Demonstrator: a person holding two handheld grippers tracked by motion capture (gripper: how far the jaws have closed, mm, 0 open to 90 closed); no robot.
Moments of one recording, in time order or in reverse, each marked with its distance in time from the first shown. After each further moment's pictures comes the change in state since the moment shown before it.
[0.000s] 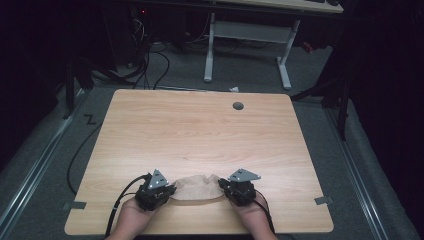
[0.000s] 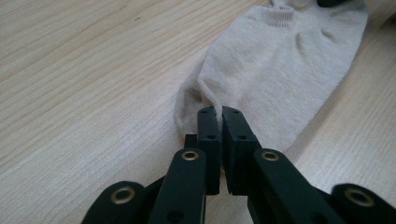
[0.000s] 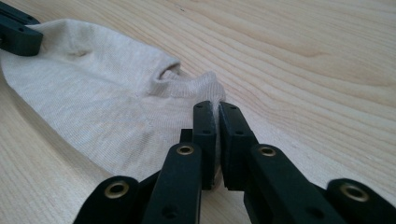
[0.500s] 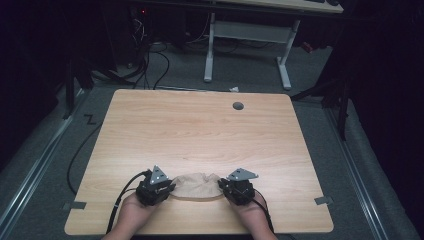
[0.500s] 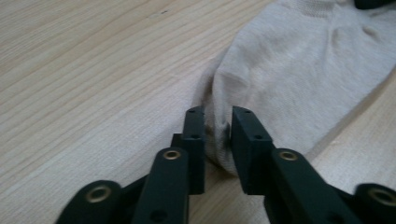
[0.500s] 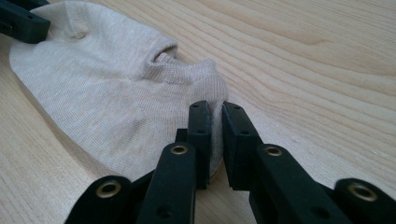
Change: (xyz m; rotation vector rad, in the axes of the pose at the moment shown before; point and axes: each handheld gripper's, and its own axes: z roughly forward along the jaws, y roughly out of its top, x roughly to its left) left arm 0.015 0.000 0.011 -0.002 0.051 -0.028; right arm -0.002 -0.001 0.007 0.027 -0.011 0.003
